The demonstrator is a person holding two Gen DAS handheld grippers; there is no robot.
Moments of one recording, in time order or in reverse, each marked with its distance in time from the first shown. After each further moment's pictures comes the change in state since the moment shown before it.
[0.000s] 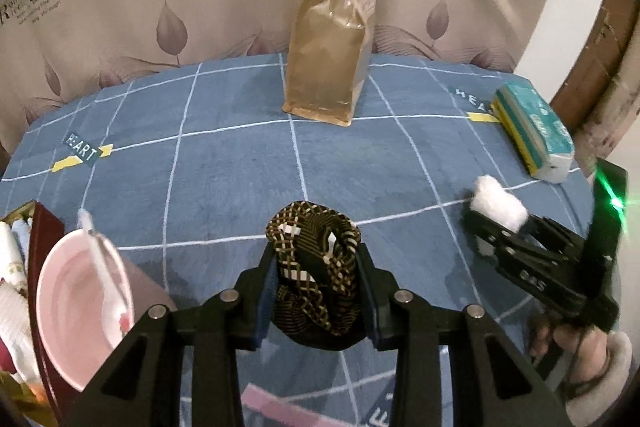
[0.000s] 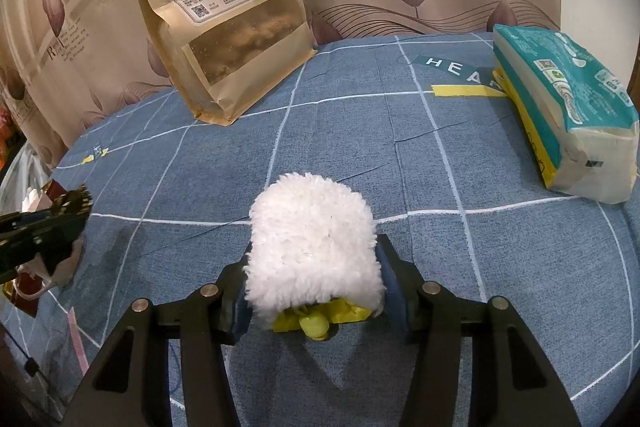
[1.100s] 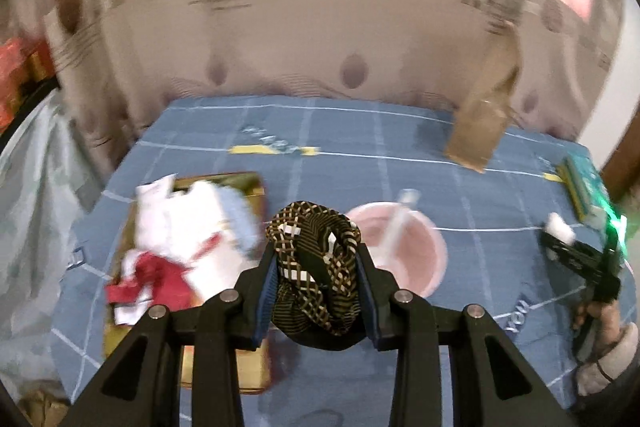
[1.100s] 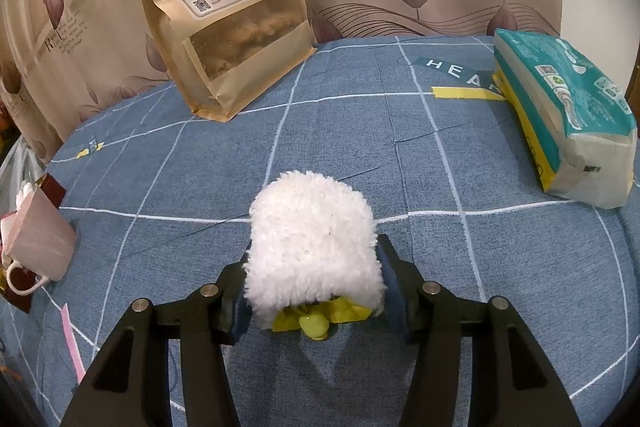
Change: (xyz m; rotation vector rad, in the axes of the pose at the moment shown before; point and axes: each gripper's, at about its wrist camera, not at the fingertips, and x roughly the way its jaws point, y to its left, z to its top) left arm -0.137 0.152 -0.046 -0.182 -0.135 0.231; right arm 0.004 -0.003 0.004 -0.029 0.008 -0.017
